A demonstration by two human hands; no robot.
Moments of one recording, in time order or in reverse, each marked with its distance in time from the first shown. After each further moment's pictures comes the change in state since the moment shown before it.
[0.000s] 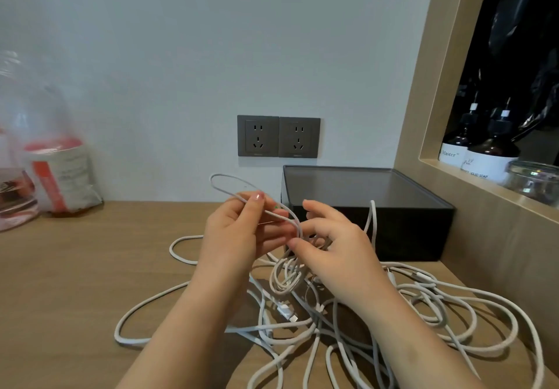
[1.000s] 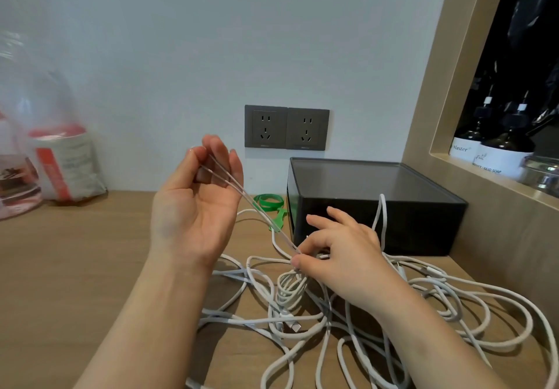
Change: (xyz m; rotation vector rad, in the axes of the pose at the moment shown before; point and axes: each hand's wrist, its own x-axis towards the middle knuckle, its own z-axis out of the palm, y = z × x) left_hand 0.027 0.032 -0.034 -0.966 -0.022 -0.032; right_hand 0.000 0.001 0.003 -0.406 -0.229 0.083
